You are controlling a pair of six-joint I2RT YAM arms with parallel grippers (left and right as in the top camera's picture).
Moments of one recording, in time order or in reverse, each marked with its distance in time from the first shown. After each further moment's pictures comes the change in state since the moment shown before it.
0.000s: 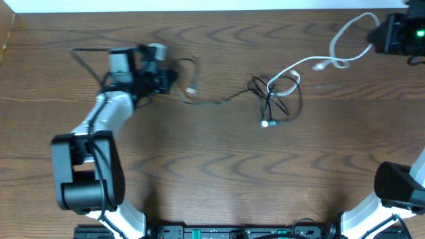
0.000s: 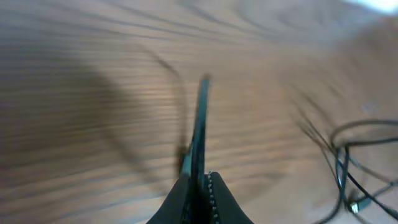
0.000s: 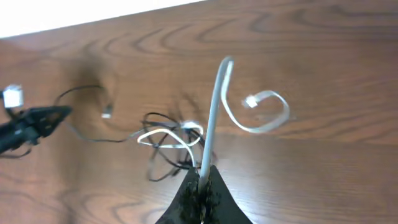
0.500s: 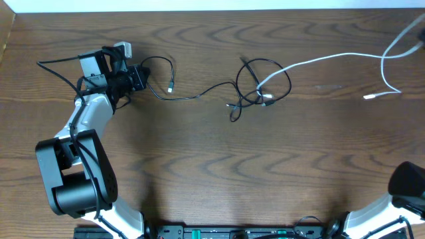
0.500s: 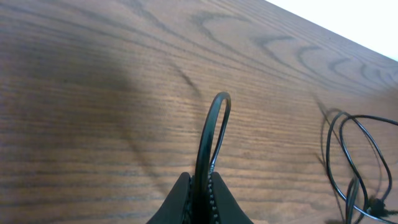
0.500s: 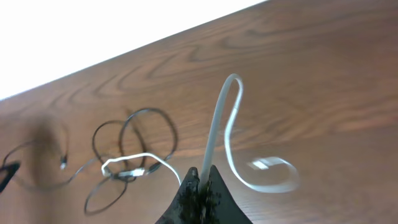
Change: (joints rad) left arm 0.145 0.000 0.000 0.035 -0.046 -0.073; right arm -0.262 0.002 0.000 0.063 -0.023 0.002
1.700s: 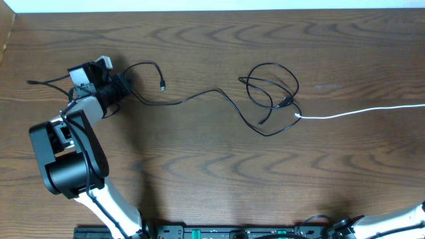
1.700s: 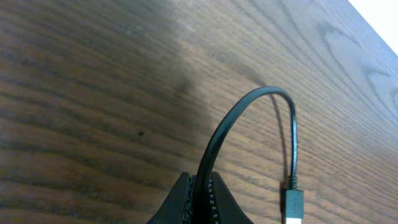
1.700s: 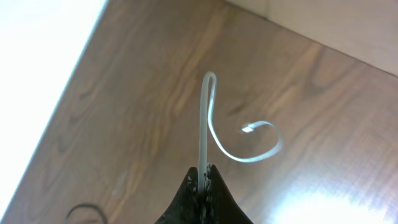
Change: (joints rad) left arm 0.122 0.180 0.000 0.108 -0.081 -0.131; right arm -0.549 0.088 -0.001 0.000 0.173 0.190
